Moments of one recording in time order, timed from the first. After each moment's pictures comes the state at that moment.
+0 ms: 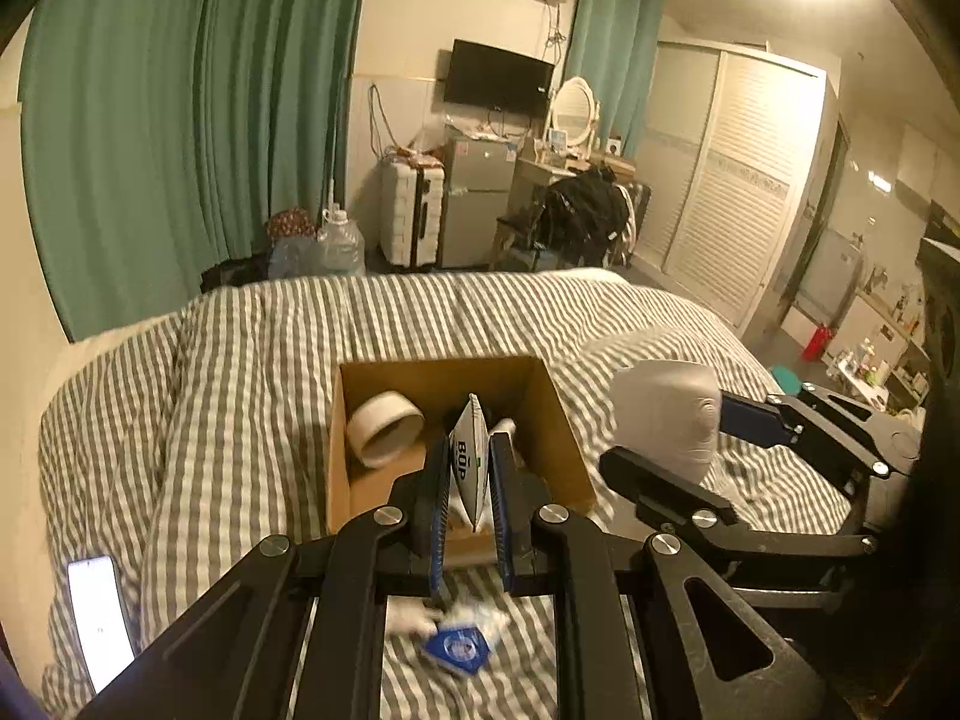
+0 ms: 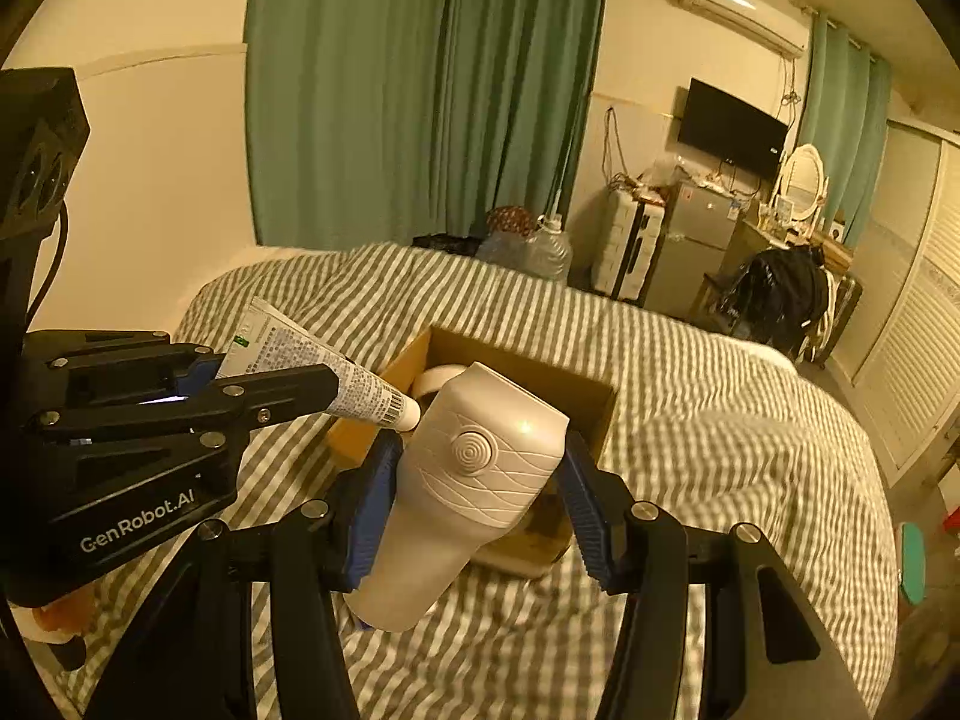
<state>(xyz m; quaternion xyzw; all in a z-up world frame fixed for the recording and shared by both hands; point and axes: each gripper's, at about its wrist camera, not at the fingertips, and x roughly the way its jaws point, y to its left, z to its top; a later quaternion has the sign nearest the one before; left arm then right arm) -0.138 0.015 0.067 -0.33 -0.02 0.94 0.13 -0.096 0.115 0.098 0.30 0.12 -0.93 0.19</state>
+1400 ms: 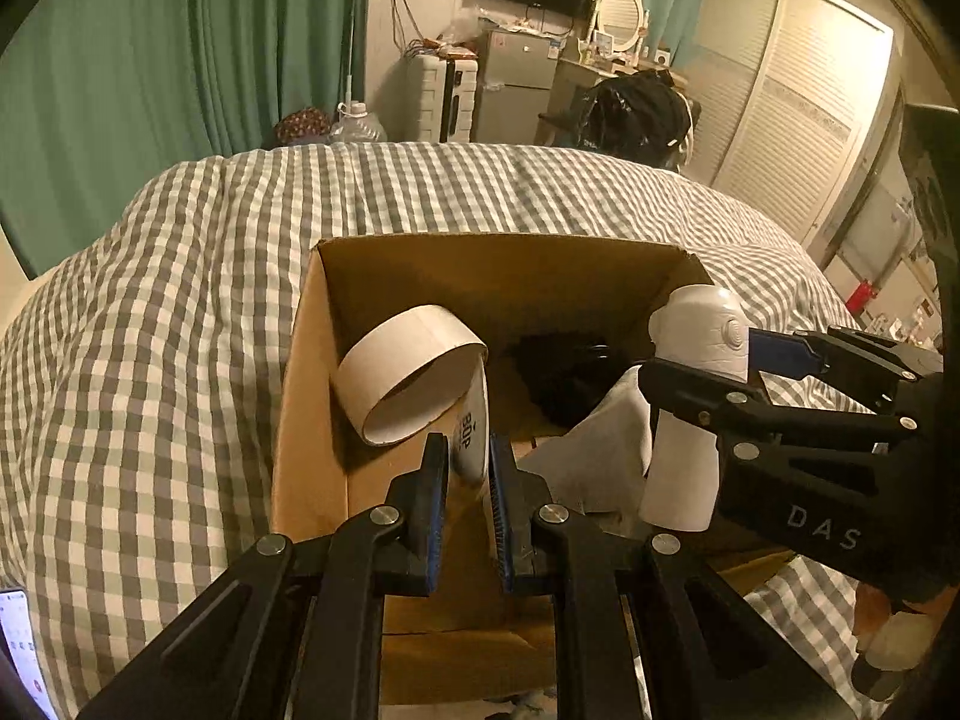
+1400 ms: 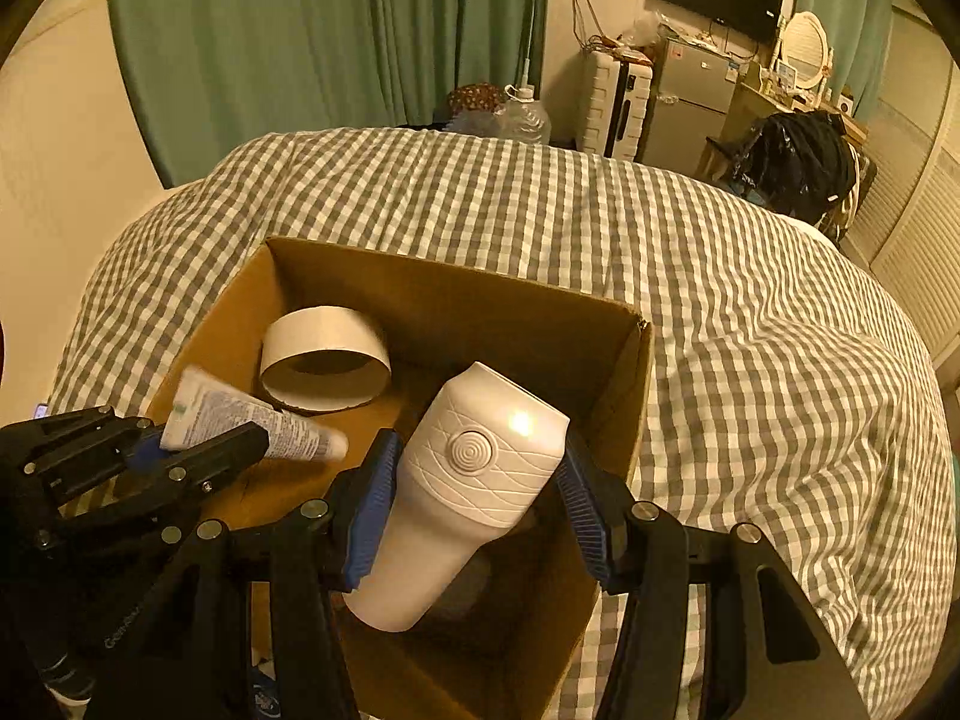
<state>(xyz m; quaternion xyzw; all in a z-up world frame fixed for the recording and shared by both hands) -0.272 0.018 -0.081 -0.44 -0.01 0.89 0.10 -0.282 0.121 -0.031 0.45 0.08 -0.88 0.15</state>
